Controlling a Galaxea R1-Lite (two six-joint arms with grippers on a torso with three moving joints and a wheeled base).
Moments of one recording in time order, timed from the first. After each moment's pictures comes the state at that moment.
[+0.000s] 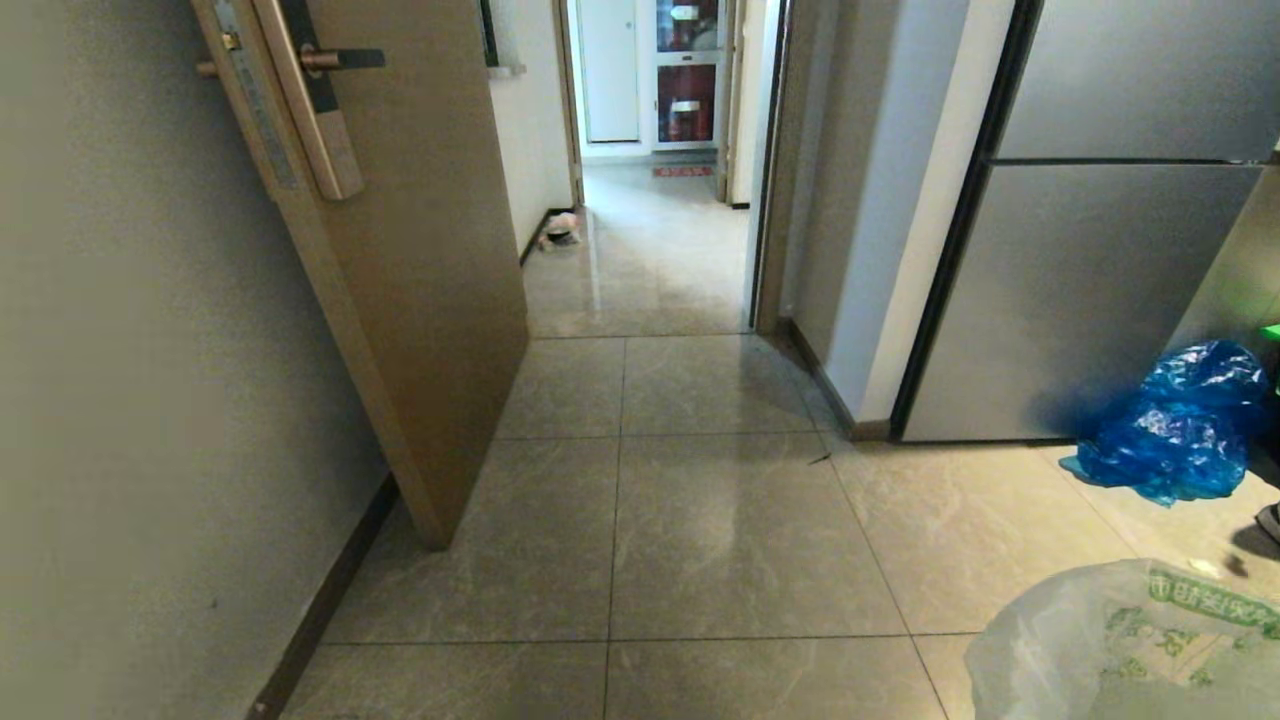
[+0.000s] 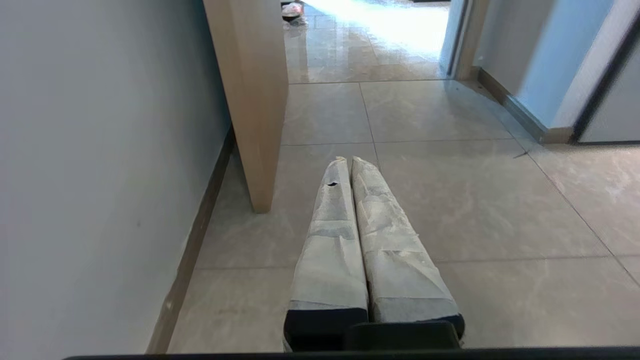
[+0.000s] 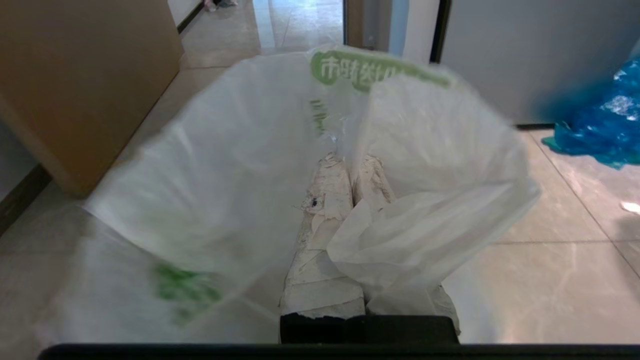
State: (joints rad) left arm 0.00 0.00 0.00 -0.01 0.00 -0.01; right arm 0.00 0.00 -0.01 0.02 -0.01 0.01
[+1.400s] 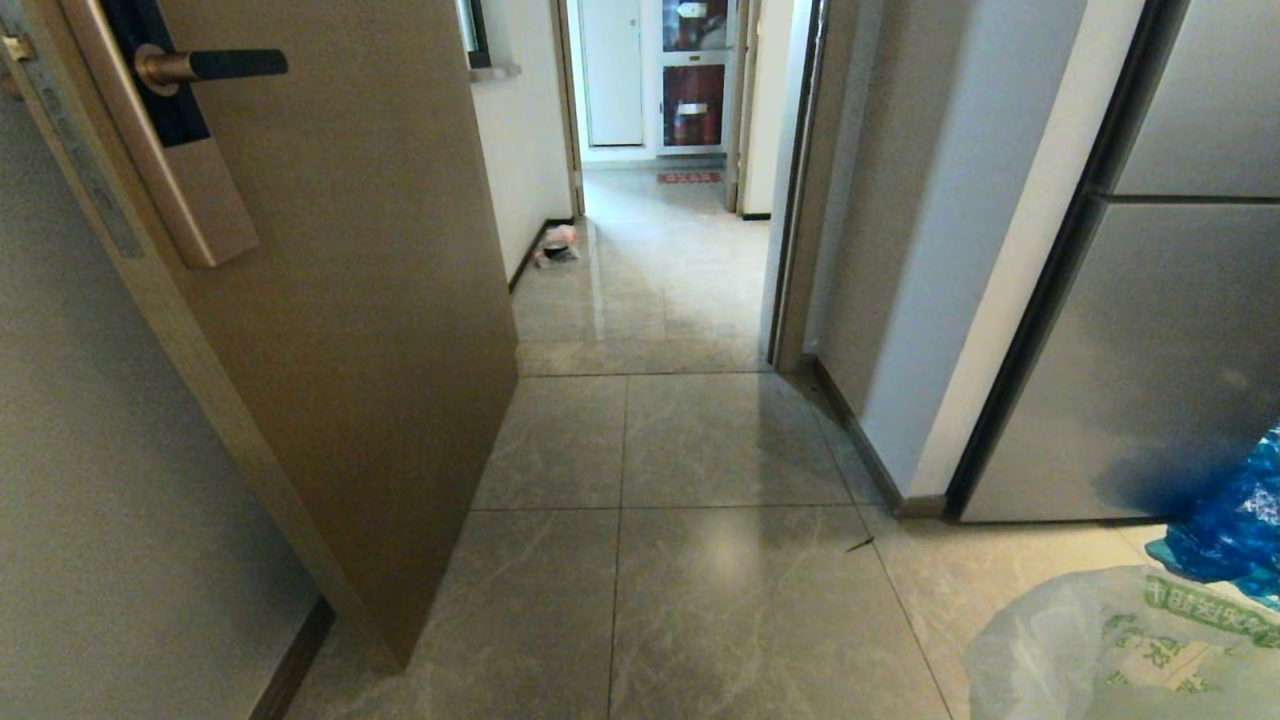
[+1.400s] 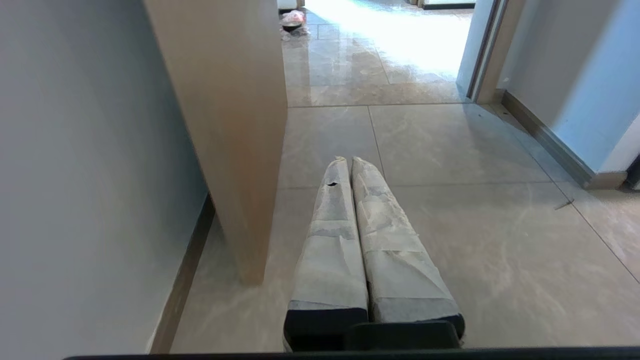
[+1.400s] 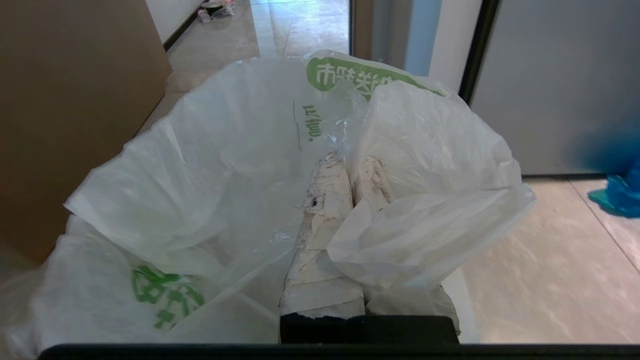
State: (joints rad) left arm 0.00 0.00 0.00 -0.01 0.00 -0.01; right arm 0.00 0.00 -0.01 0.02 -0.01 0.01
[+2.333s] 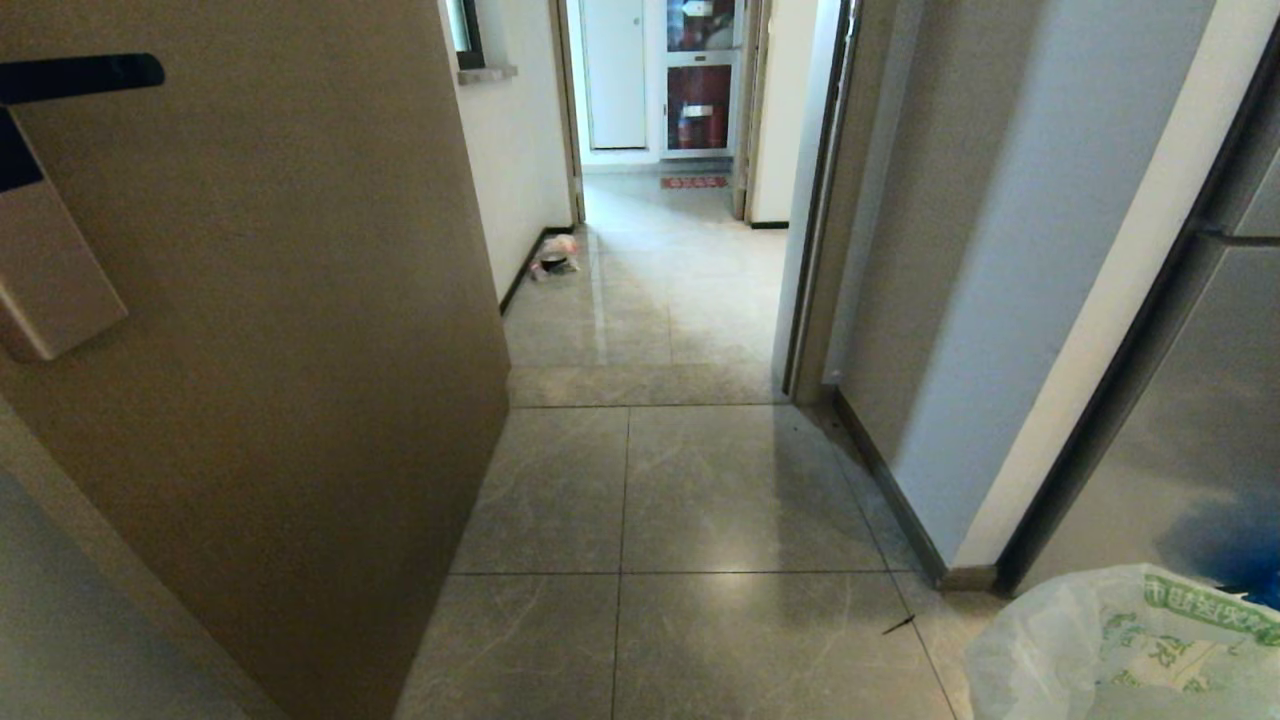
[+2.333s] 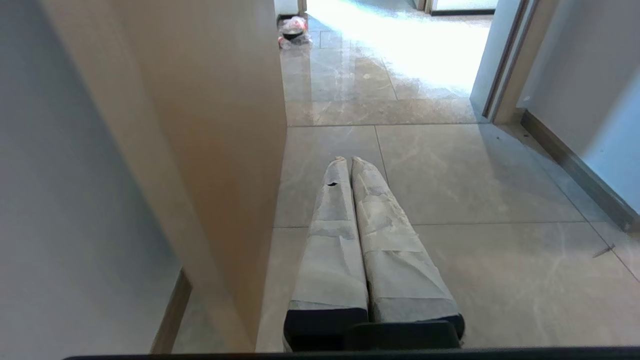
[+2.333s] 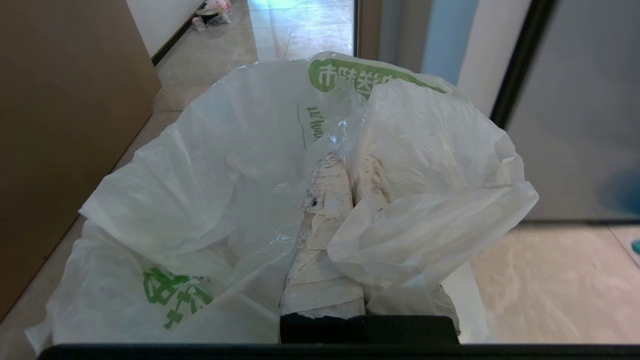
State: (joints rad) left arm 0.00 0.00 0.00 -0.01 0.00 -0.01; right arm 0.00 0.00 -0.01 0.02 -0.01 0.01
